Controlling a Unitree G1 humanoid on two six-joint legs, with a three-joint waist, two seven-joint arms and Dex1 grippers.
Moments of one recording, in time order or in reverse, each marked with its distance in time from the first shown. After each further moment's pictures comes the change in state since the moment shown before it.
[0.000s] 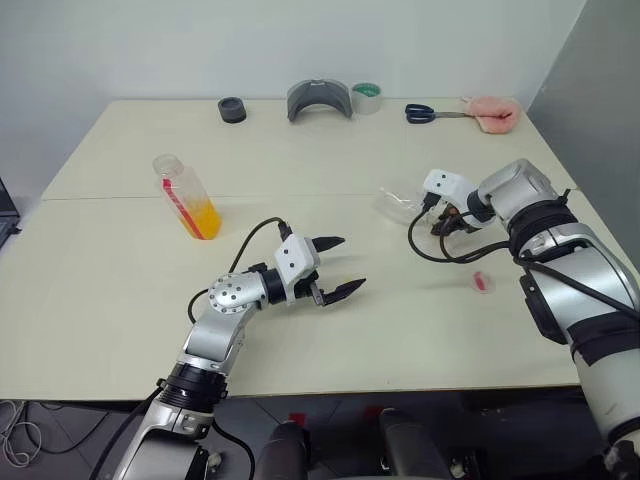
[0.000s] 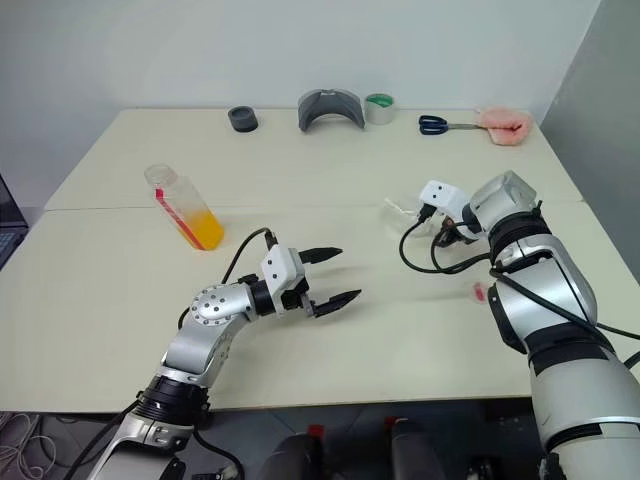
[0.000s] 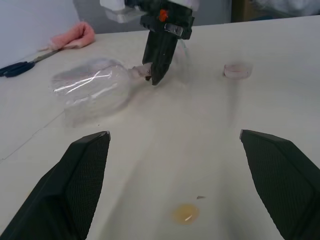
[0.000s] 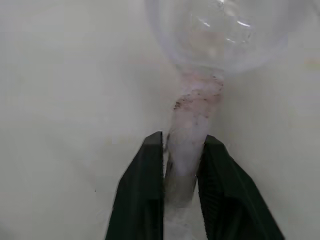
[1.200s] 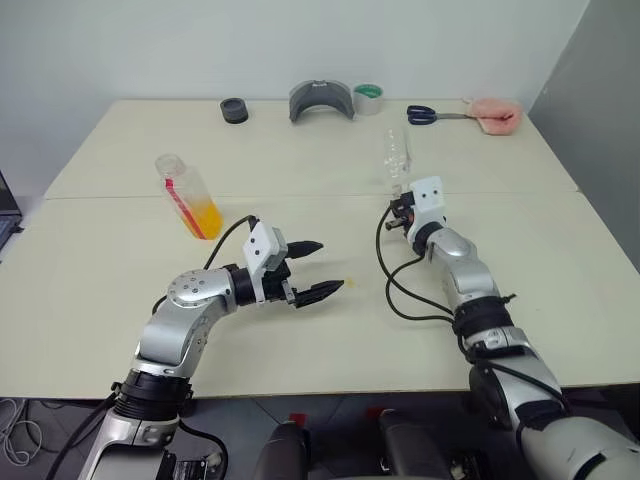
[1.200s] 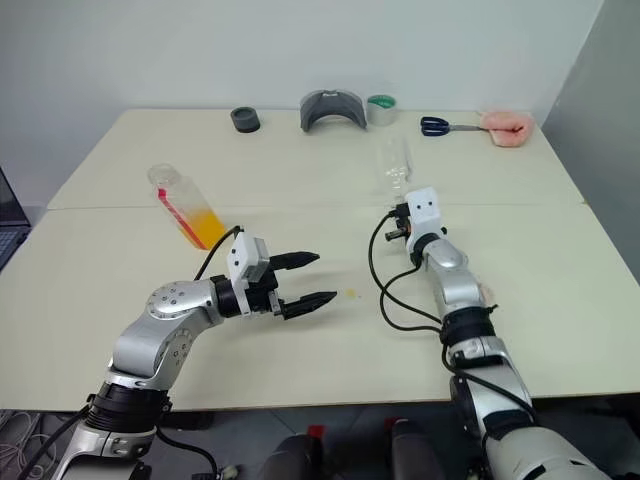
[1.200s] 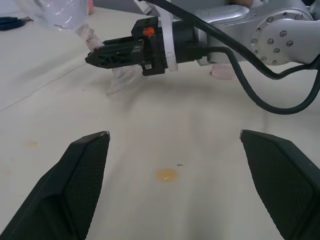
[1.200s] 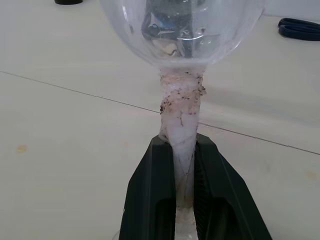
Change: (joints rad) left arm 0.053 0.167 0.097 -0.180 -0.216 0.369 -0.089; right arm 0.666 0.329 -0.476 -0.814 0.422 0.022 -0.750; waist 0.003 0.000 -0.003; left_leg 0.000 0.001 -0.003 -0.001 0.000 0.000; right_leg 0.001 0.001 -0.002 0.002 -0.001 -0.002
